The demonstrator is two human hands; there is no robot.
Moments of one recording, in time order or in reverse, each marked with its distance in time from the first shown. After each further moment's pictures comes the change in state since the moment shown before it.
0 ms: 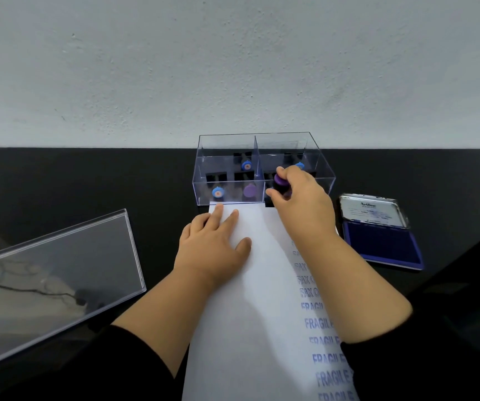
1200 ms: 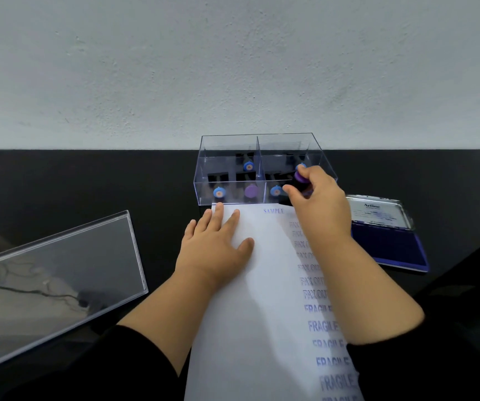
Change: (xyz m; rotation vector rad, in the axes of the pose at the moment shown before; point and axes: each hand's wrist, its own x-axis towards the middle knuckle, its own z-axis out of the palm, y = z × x) left_hand 0.003 -0.002 0.001 0.020 -0.048 0.007; right_hand 0.000 0.014 -0.007 0.115 0.099 0.128
